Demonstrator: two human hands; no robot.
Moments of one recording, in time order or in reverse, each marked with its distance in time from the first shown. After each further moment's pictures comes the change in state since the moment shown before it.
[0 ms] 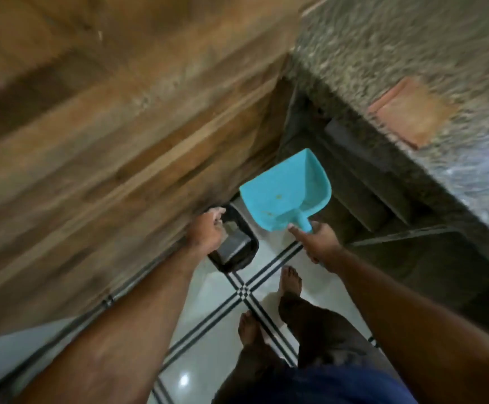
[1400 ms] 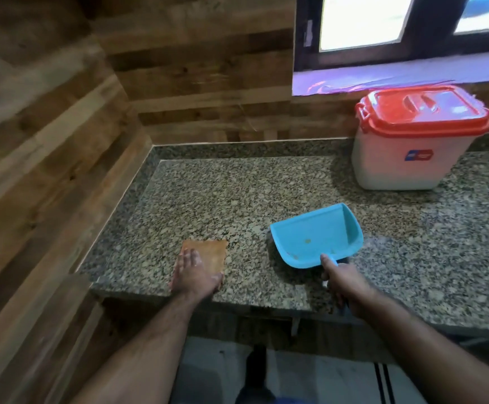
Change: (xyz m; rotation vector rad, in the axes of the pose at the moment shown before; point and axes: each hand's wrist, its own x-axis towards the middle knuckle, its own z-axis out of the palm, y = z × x) left_hand 0.072 0.496 0.130 0.739 -0.017 0.559; right_hand -0.082 0.097 -0.388 0.757 0.672 0.067
